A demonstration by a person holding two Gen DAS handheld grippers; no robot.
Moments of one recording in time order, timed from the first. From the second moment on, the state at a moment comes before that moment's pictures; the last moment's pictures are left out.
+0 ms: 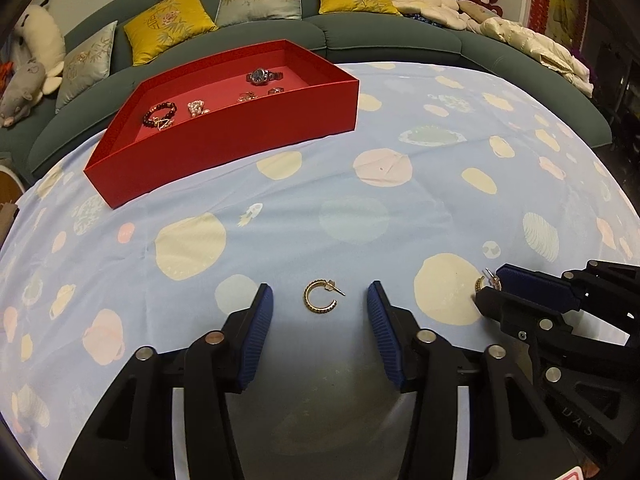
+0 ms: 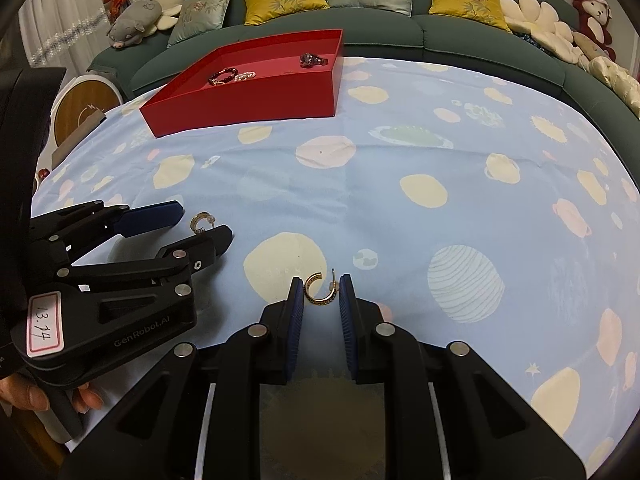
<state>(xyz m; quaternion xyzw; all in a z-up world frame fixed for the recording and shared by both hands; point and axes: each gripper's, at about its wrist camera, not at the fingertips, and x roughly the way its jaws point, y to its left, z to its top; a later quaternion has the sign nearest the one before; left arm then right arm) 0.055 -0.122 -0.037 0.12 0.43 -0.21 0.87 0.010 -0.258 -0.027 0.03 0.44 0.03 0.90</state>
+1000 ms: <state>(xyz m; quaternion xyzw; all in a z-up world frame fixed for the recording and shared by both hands) 0.041 -0.063 -0.026 0.09 0.48 -0.19 0.85 0.014 -0.199 -0.017 0.03 0.46 0.09 0.88</state>
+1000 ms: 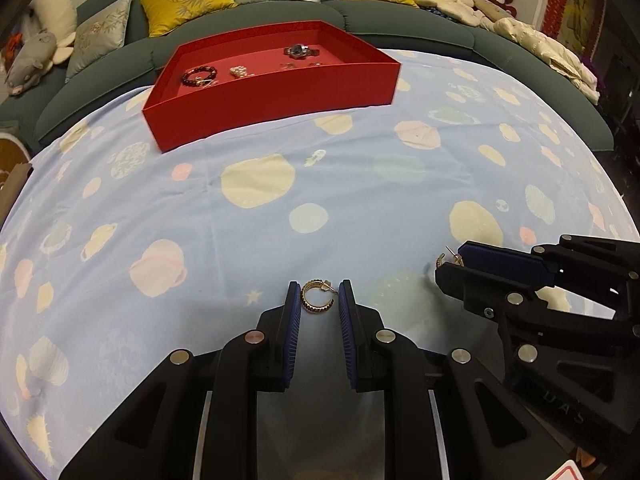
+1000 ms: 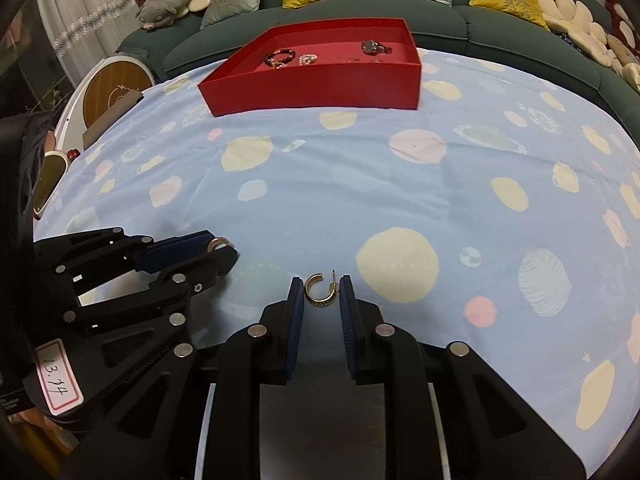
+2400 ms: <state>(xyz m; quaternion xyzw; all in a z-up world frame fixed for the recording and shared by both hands) 0.238 -0.025 0.097 0.04 0.38 -0.06 0.92 0.196 -0.202 0.110 0.08 0.33 0.03 0.94</state>
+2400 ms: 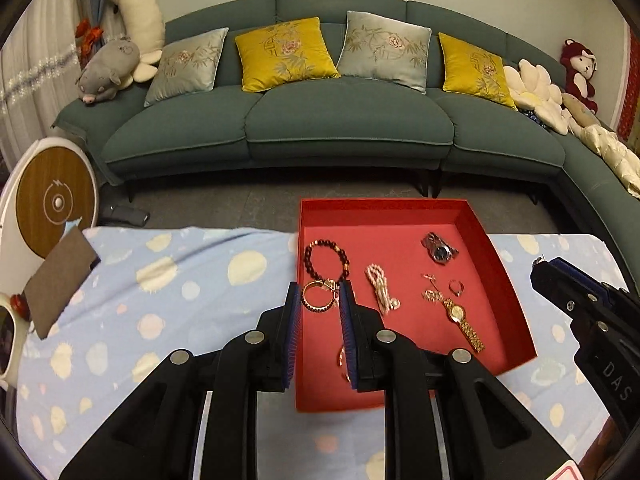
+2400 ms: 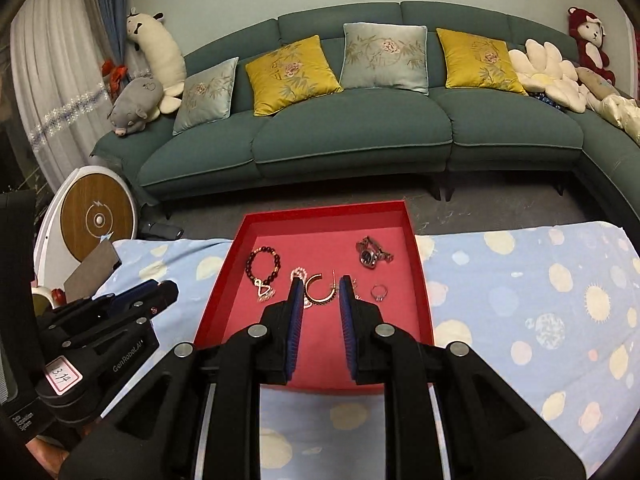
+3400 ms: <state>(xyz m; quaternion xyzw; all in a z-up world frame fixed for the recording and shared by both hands) 0.314 -0.057 0.019 0.03 0.44 -0.05 0.90 0.293 -0.214 0.027 0.10 0.38 0.03 0.92</state>
